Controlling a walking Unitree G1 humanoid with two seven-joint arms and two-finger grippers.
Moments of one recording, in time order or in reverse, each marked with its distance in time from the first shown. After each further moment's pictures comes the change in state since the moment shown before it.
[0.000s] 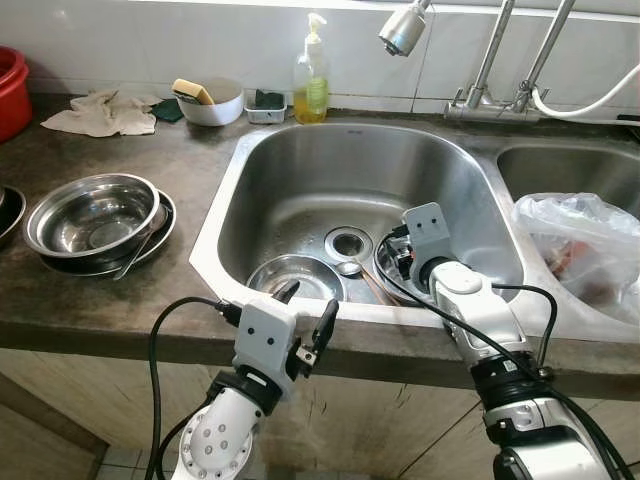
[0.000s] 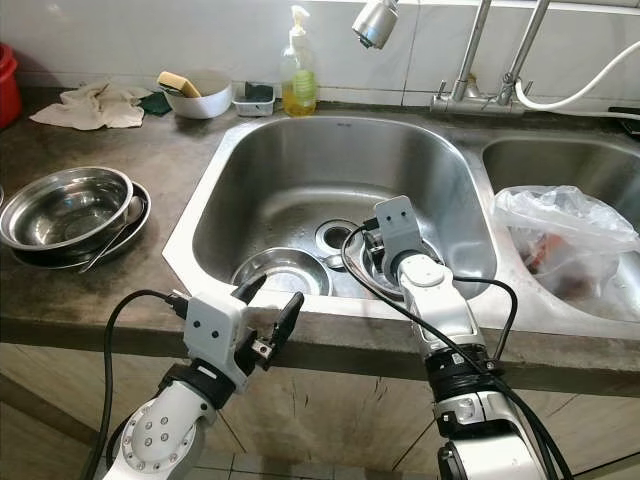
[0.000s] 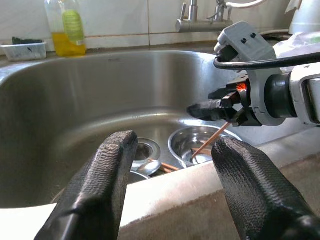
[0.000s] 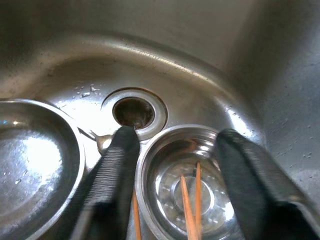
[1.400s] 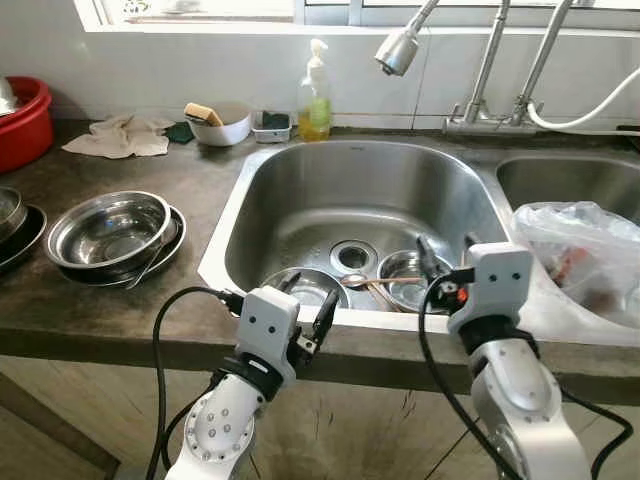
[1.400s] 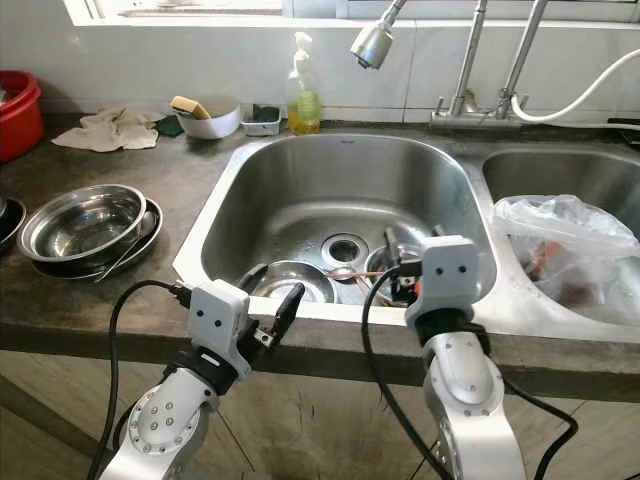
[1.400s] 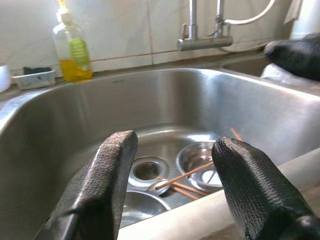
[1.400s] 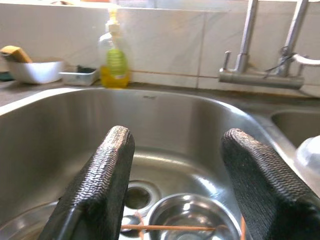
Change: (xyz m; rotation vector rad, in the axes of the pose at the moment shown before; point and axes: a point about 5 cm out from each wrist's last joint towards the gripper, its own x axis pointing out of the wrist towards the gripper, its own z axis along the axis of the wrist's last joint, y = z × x) left arm 0.012 0.005 -0.002 0.001 -0.026 -0.011; right arm -0.118 0.017 0.004 0.150 -0.431 -0.117
